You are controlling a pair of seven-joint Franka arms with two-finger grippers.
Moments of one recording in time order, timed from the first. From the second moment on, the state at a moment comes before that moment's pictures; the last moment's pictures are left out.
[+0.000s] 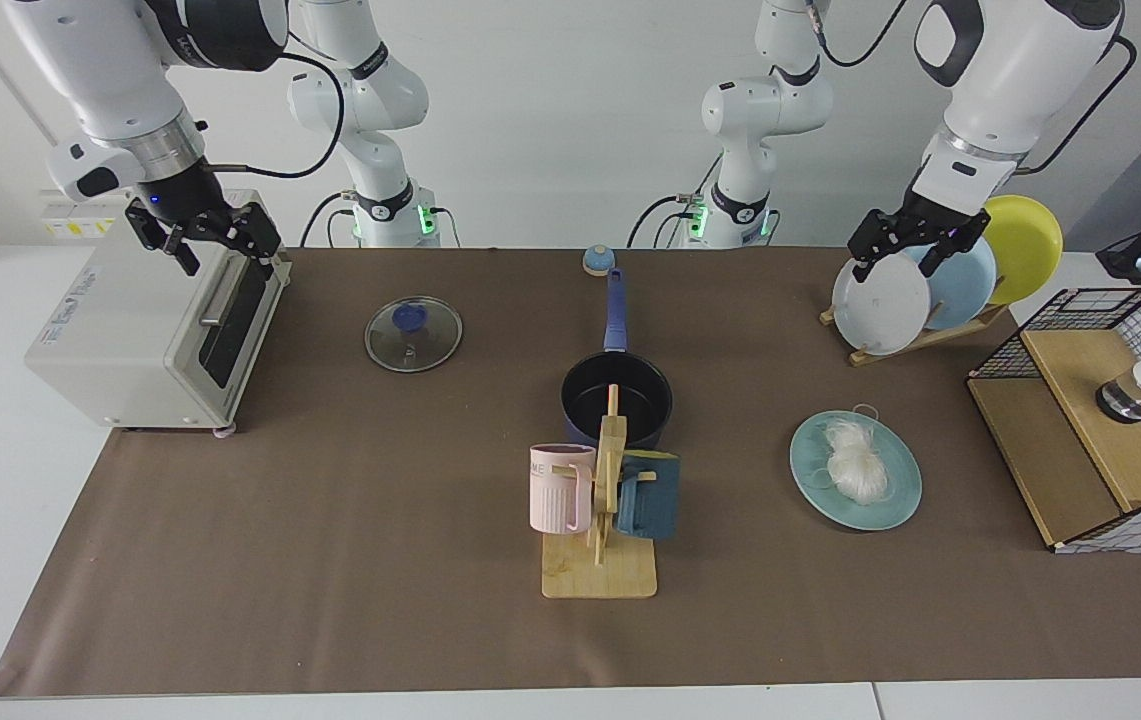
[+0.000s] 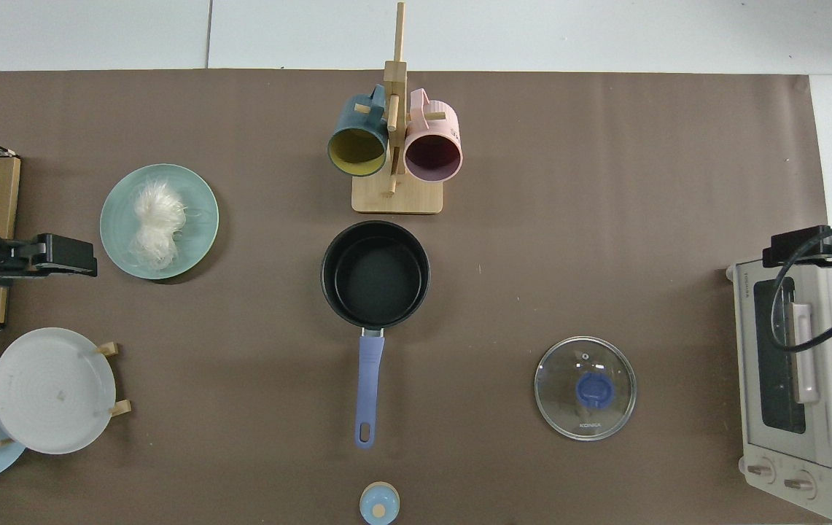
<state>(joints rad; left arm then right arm) 0.08 -0.07 -0.10 -1.70 -0.02 1.65 -0.08 0.04 -0.05 -0.13 -1.69 0.01 1.64 0.04</state>
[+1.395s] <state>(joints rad) 0.09 0.15 -0.08 -1.71 -0.02 2.05 -0.09 0.09 -0.03 0.00 -2.36 0.01 2.43 0.18</state>
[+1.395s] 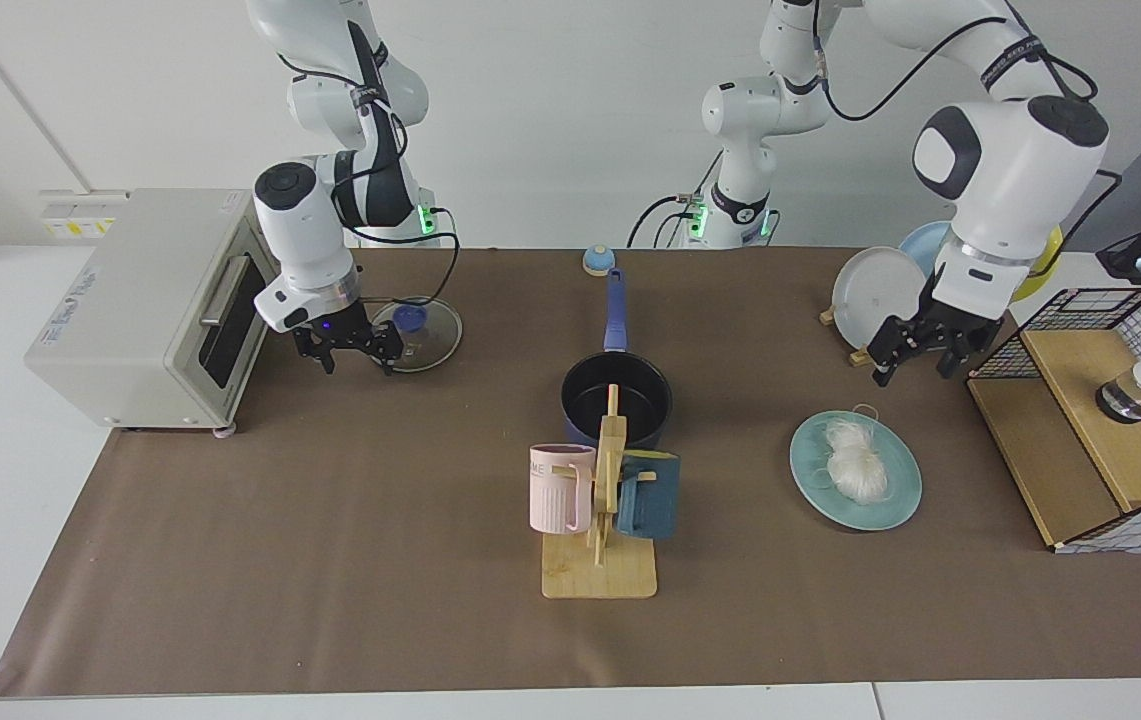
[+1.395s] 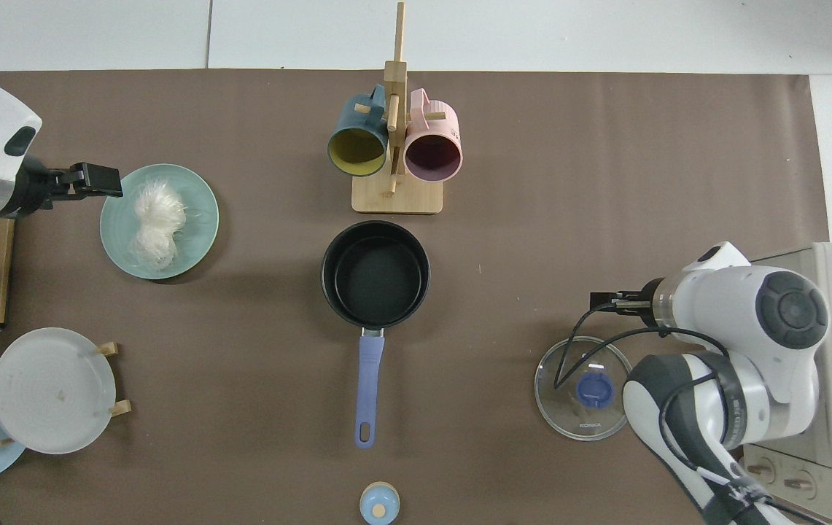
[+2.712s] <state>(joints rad) 0.08 0.42 -0.09 -1.80 0.06 2.37 -0.09 0.13 -0.15 0.15 -2.59 0.01 2.44 0.25</state>
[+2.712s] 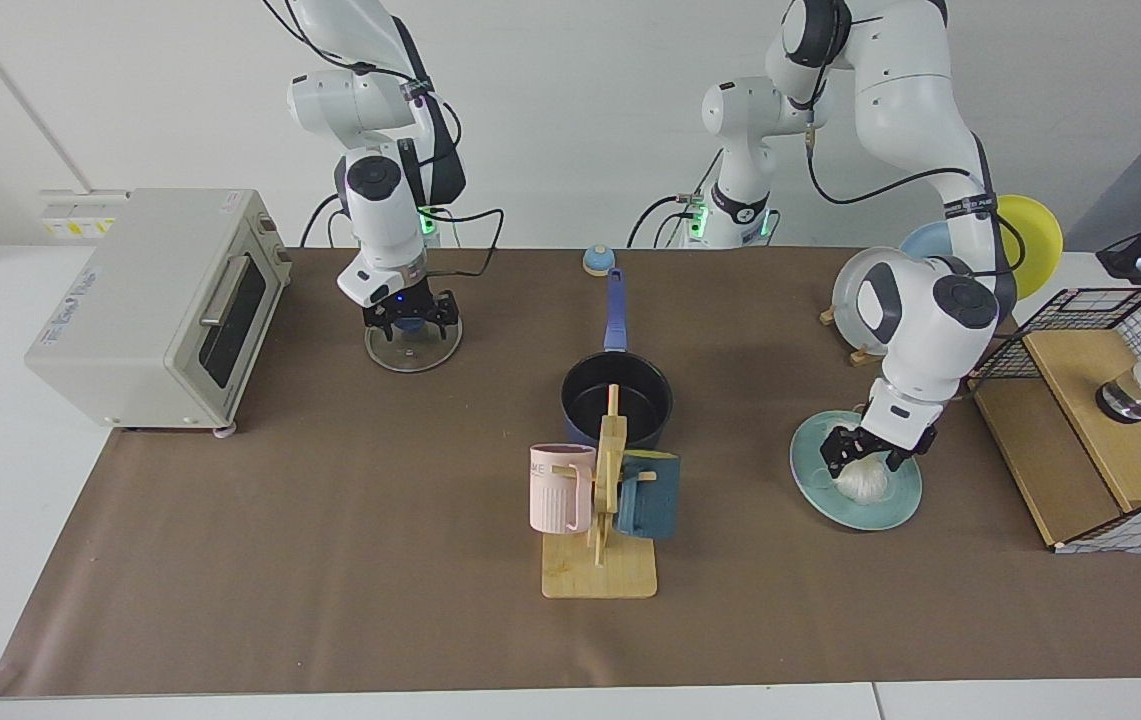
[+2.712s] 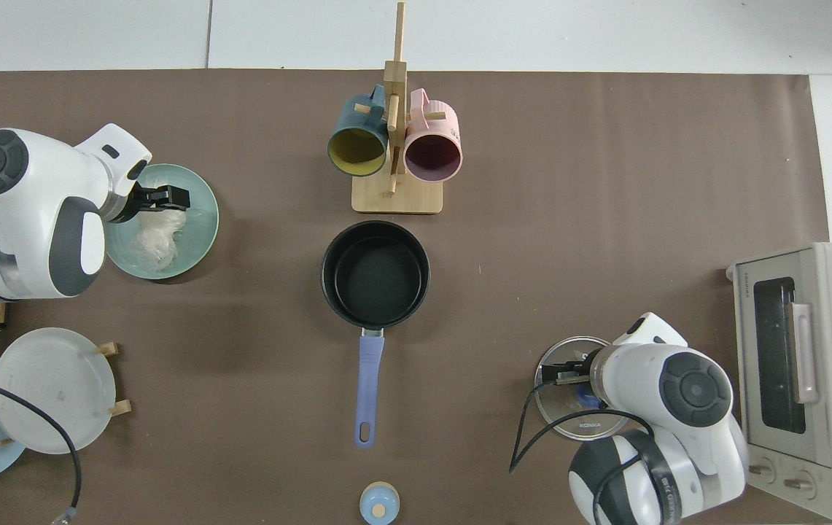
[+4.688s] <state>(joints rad) 0.07 0.17 -0.52 -1.66 -0.07 1.81 -0.62 0.02 -0.20 0.13 -2.17 0.01 1.90 0.04</state>
